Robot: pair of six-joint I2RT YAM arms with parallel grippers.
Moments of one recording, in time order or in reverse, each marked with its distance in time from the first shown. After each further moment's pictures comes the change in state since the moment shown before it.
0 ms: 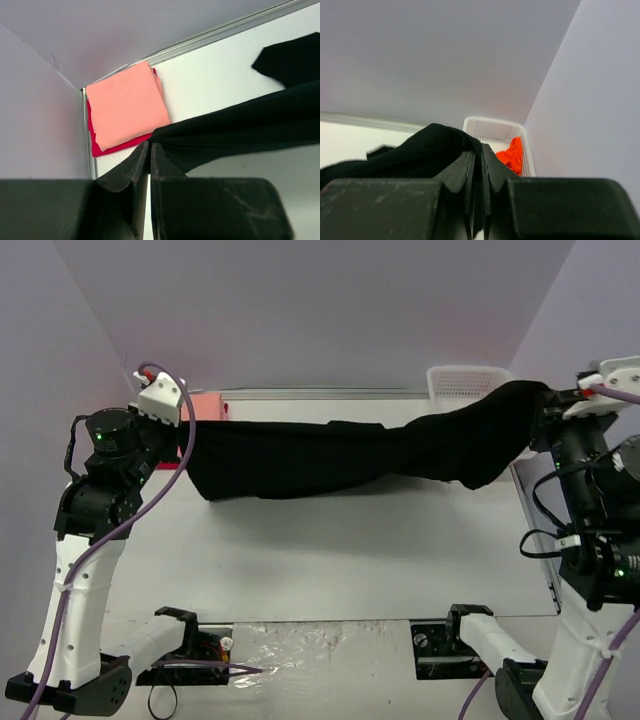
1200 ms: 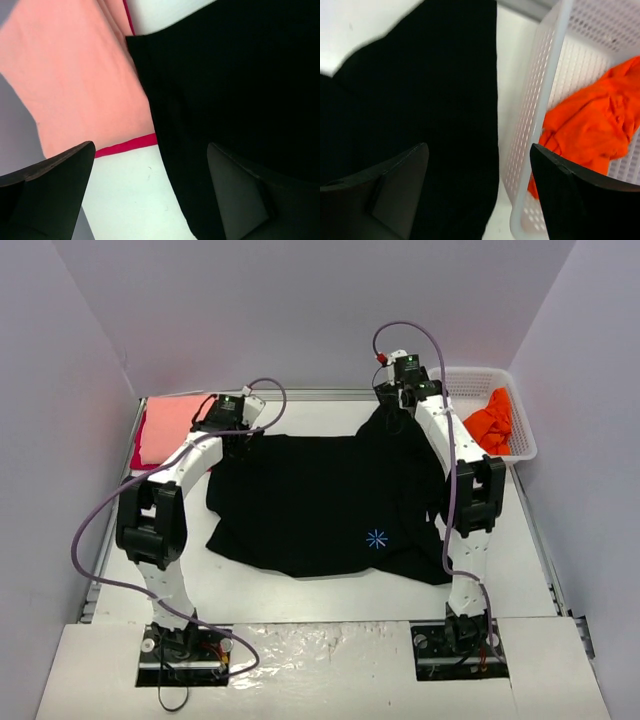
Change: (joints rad) left arm -0.042 0.876 0.011 0.302 -0.228 0.129; right arm 0.277 1.223 0.333 0.051 0.369 -0.083
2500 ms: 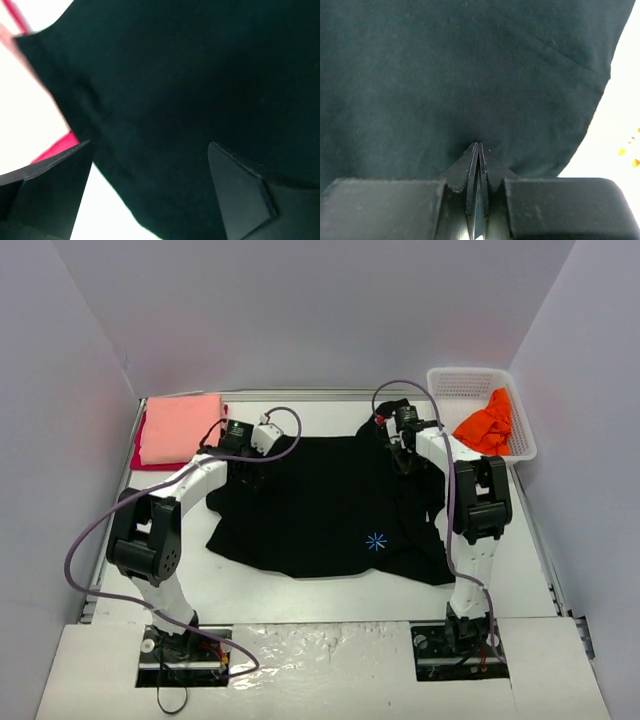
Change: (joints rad) left arm -0.068 -0.161 -0.284 0.083 0.214 0.030; right arm -0.026 -0.122 -0.559 0.036 -0.132 -0.021
